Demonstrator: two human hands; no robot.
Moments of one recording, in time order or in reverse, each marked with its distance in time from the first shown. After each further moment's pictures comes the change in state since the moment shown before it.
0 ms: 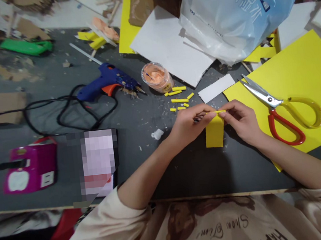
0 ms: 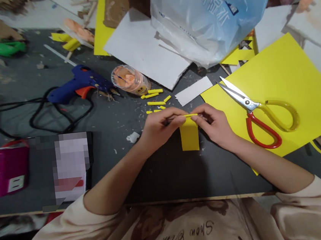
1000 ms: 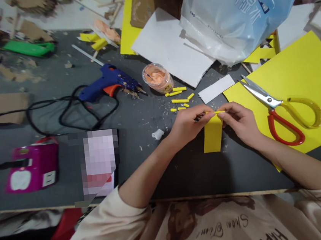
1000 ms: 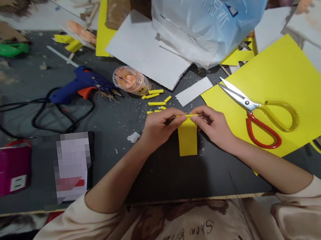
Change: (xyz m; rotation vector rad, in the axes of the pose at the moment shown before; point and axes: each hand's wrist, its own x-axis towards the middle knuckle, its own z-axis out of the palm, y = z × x) left_hand 0.002 -0.005 -0.002 0.097 0.023 0.109; right_hand -0.001 -0.004 0.001 0.087 -0.033 0.117
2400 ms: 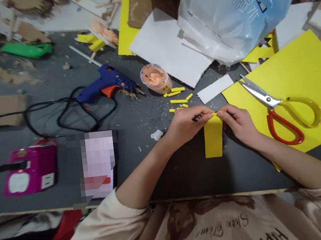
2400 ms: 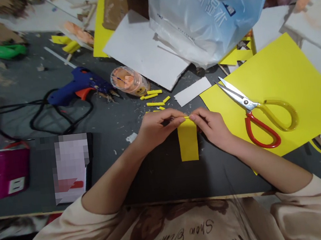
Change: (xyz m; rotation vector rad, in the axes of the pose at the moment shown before) left_hand 0.001 0.000 -0.006 0.006 -0.084 -0.081; right_hand 0.001 0.000 -0.004 -0.229 -0.084 -0.108
